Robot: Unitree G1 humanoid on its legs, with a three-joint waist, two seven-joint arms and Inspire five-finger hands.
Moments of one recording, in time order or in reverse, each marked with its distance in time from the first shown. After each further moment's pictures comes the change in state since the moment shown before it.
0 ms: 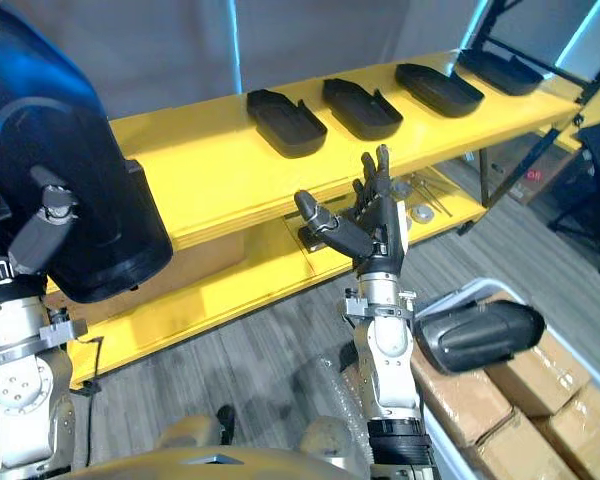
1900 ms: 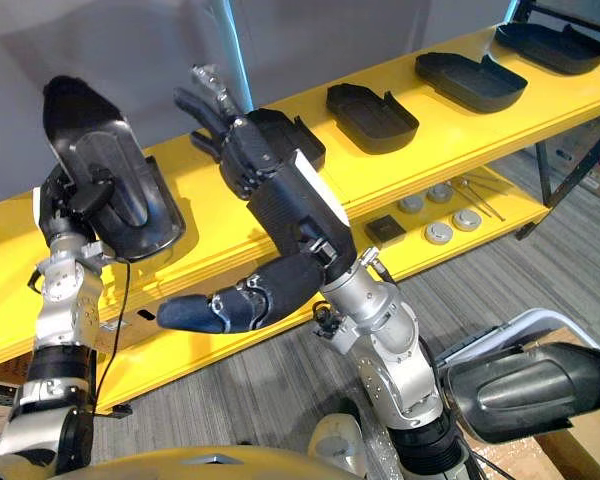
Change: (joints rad) left arm -0.581 0.248 -0.009 0.814 -0.233 0.275 0.004; right arm -0.054 -0.235 0.322 -0.440 0.251 0.099 0.408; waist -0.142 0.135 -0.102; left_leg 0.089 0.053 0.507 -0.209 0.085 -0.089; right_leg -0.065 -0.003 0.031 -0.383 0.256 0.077
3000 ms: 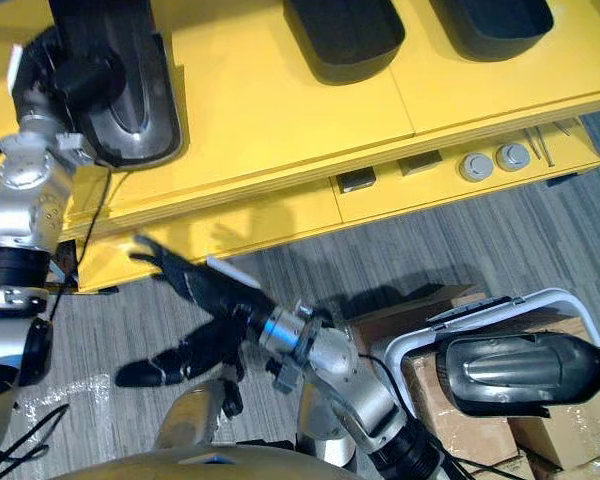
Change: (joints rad) left arm -0.462 0.283 -0.249 0.040 -0.095 0.159 0.001; right arm 0.114 -0.080 0.314 0.266 -0.125 0.212 0.050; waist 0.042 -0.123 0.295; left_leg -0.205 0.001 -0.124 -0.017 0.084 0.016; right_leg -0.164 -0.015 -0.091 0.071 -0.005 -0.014
